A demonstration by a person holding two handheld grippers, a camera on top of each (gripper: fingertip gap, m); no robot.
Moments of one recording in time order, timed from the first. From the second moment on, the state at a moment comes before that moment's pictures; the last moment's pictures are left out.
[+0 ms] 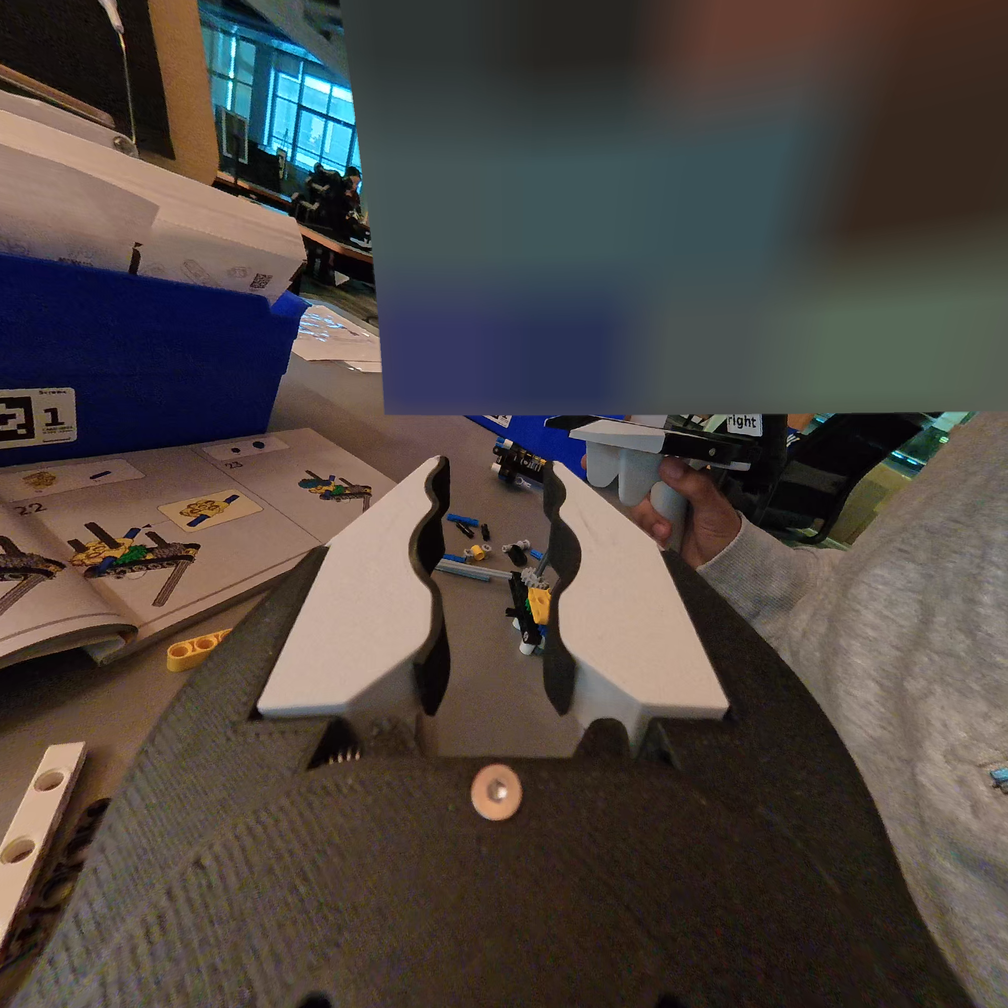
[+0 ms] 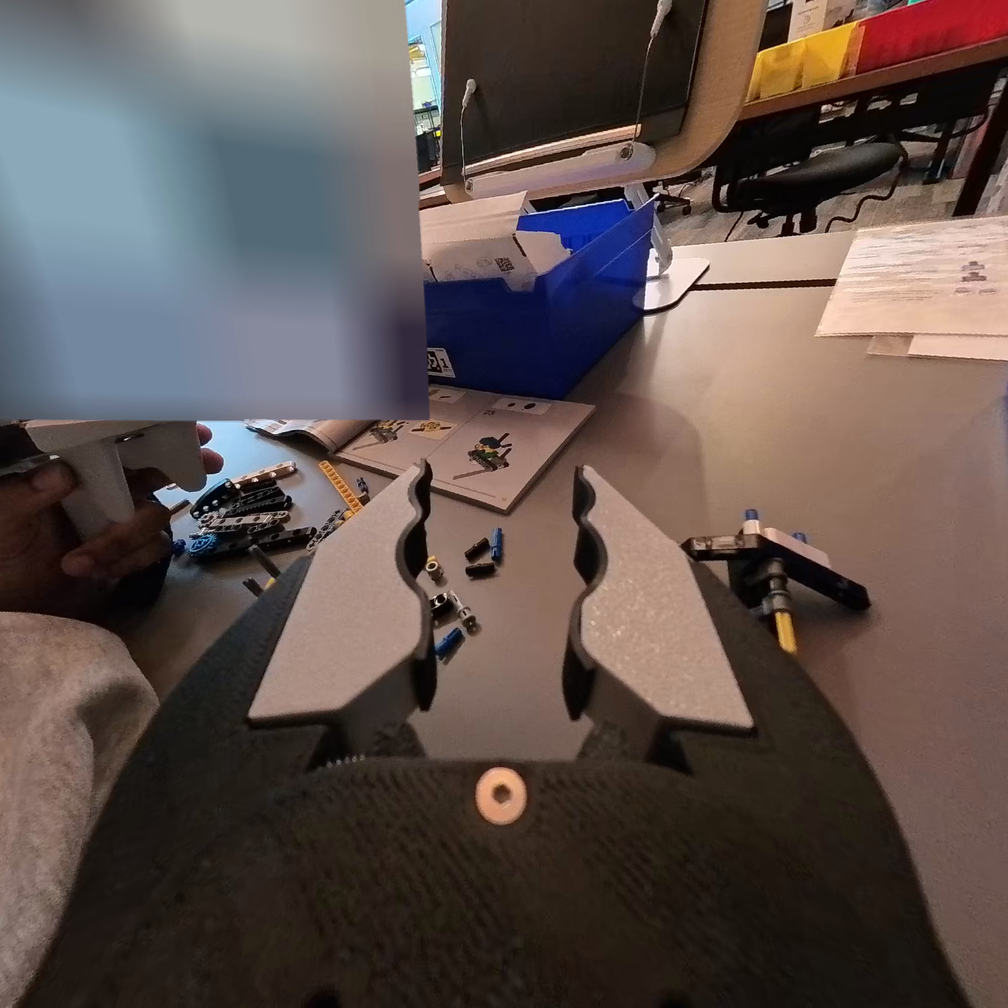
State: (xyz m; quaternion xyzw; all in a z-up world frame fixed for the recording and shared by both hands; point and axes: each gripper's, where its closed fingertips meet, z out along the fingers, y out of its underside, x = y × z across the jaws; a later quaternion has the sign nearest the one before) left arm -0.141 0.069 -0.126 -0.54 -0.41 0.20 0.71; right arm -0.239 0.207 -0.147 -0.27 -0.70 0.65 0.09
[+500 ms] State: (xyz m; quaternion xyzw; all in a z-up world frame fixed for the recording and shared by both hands) left arm -0.140 0.071 -0.126 -0.54 -0.41 0.21 0.71; right arm -0.234 0.204 -0.147 -0.26 -0.71 0.65 0.09
